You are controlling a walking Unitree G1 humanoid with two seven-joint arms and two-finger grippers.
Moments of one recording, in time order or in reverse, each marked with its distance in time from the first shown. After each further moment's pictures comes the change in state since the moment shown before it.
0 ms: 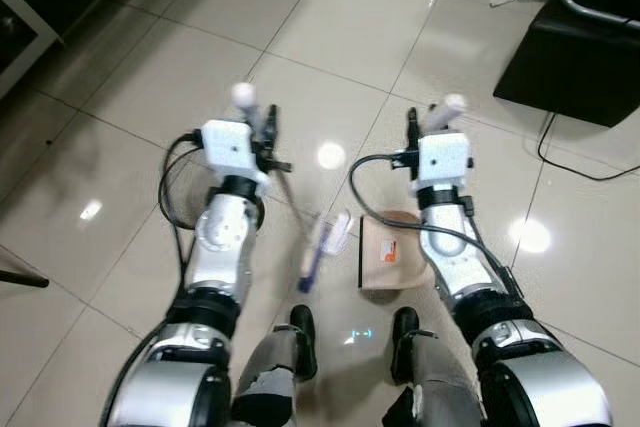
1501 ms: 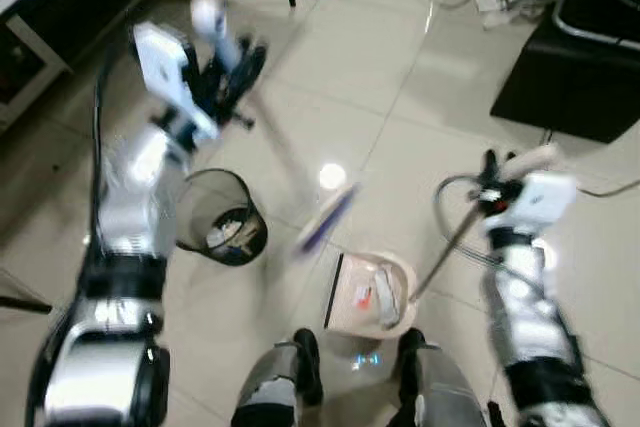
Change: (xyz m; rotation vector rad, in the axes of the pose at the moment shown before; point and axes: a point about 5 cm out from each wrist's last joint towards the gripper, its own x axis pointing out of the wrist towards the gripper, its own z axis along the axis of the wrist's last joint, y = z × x) left arm 0.020 0.054 0.071 0.028 0.026 -0.266; right arm -0.050 -0.089 -0.006 0.208 0.150 -0.229
